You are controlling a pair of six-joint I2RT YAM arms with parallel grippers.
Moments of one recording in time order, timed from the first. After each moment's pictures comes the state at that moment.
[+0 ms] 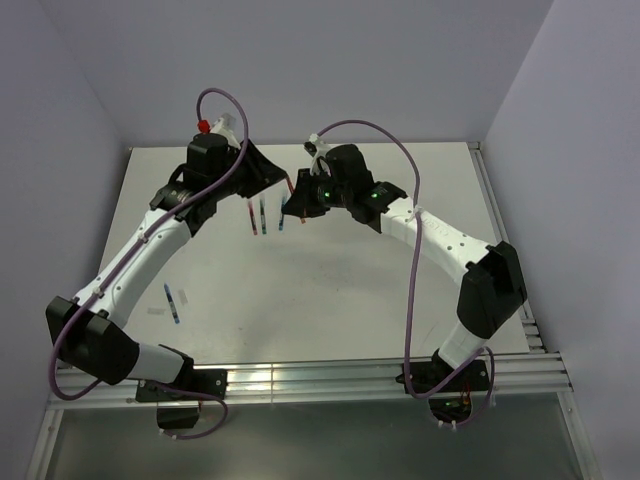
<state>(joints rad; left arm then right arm) -0.44 1.40 1.36 -0.36 0.16 -0.84 0.65 1.64 1.41 -0.25 -0.38 0.50</state>
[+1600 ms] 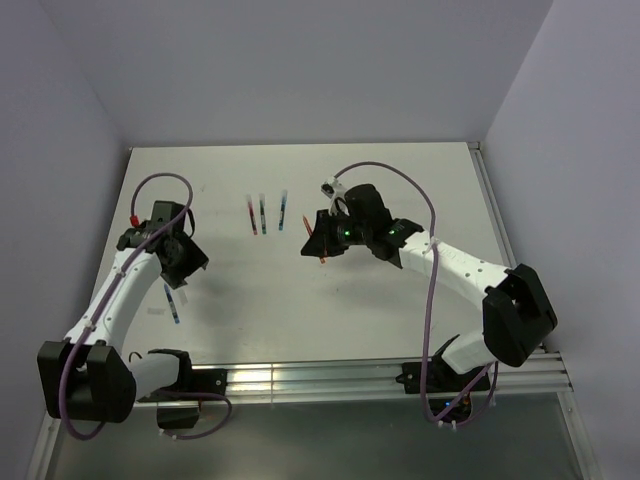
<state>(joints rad) -0.12 1.17 0.95 -0.93 -0.17 -0.83 0.65 1.44 1.00 -0.16 -0.45 0.54</state>
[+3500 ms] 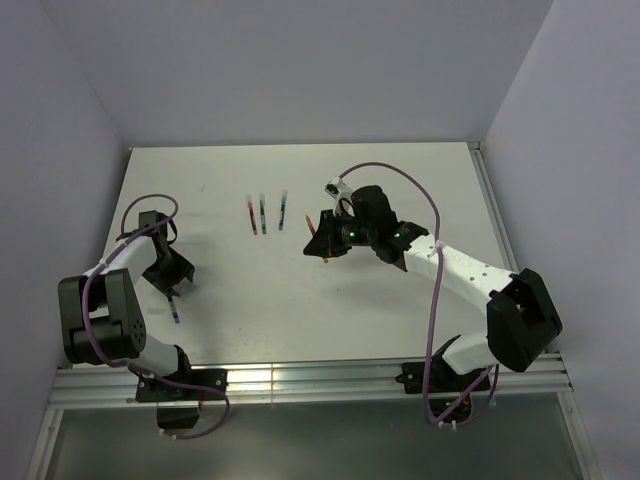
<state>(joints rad) 0.16 1.48 0.81 -0.66 -0.12 -0.74 0.63 1.41 0.96 -0.10 -0.49 0.51</state>
